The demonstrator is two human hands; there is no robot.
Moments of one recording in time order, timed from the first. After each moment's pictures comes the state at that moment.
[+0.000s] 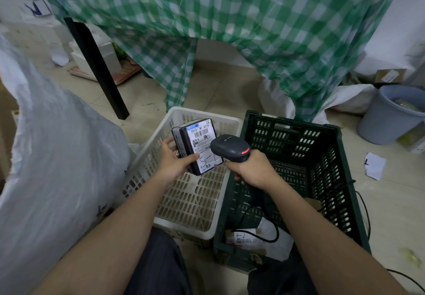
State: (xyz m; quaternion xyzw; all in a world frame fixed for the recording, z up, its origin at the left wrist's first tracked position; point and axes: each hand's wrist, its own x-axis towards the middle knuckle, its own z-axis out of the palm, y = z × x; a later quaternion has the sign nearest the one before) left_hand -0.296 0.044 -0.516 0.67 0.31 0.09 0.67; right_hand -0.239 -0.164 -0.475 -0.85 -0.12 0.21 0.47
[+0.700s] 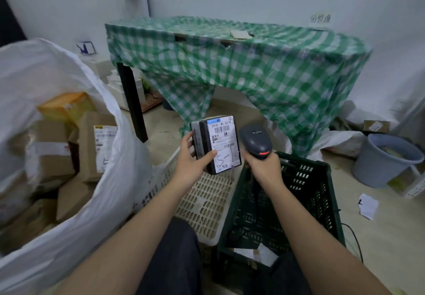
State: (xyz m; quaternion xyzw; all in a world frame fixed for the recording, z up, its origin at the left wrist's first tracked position) left_hand -0.366 -0.007 -0.391 0.69 0.18 0.23 0.66; right_hand -0.282 -0.169 -0.390 -0.75 -0.06 0.04 0.66
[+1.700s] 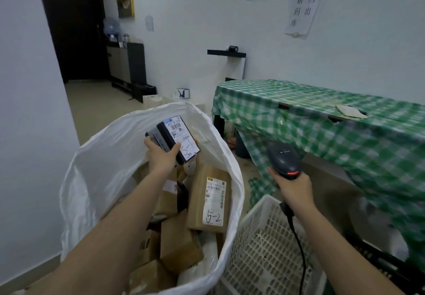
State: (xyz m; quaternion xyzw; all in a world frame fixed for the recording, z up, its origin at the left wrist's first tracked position) left_hand -0.501 0.283 -0.278 0.60 0.44 0.46 0.50; right_hand -0.309 0.041 -0.292 -0.76 -0.20 0.06 0.62
